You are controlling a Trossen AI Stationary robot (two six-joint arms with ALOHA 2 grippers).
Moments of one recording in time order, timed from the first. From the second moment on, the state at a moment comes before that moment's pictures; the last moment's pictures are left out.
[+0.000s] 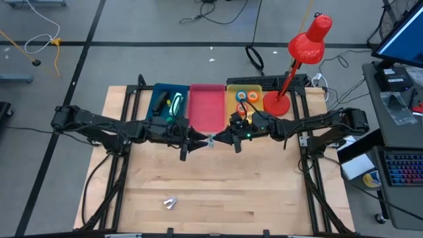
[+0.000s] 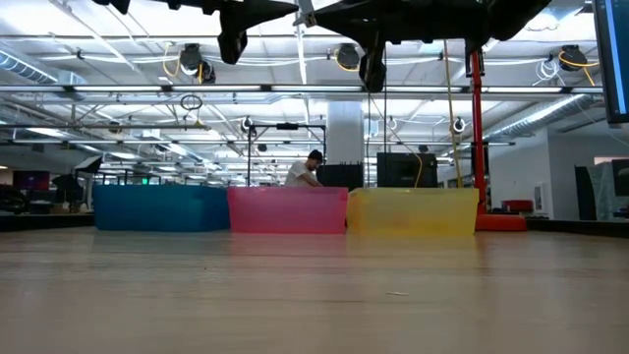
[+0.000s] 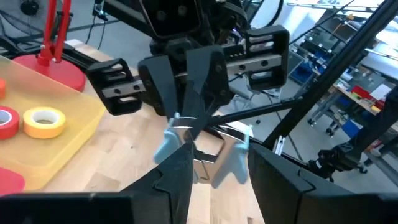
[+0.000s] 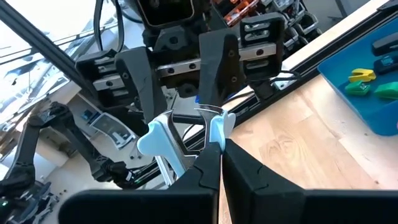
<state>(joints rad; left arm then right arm) -0.08 1.25 0.79 0.35 -0.02 -0.49 -0.04 1.44 0.83 0.56 -0.21 0.70</state>
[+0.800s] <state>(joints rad) -0.07 1.25 0.79 0.37 0.05 -0.46 -0.05 1.44 0.83 0.55 -0.21 0.70</state>
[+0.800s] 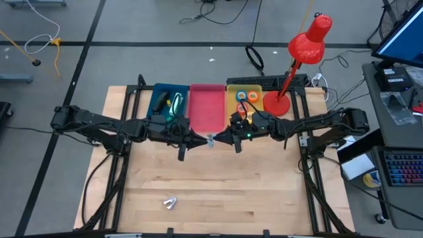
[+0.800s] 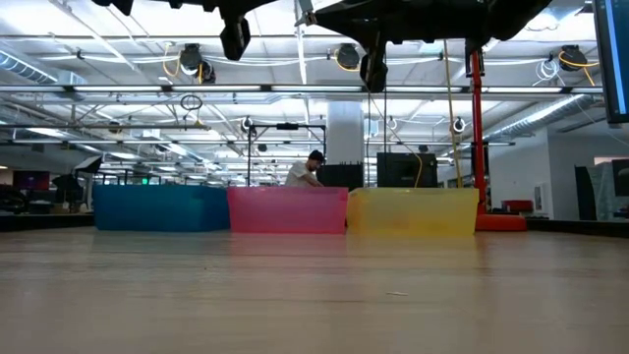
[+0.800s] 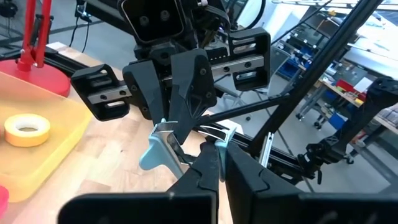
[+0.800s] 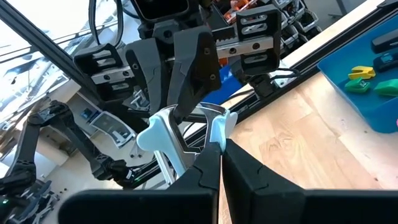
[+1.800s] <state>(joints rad) -0.03 1.25 0.79 0.12 -0.06 -0.49 -0.08 1.44 0.83 0.53 -0.18 0.68</state>
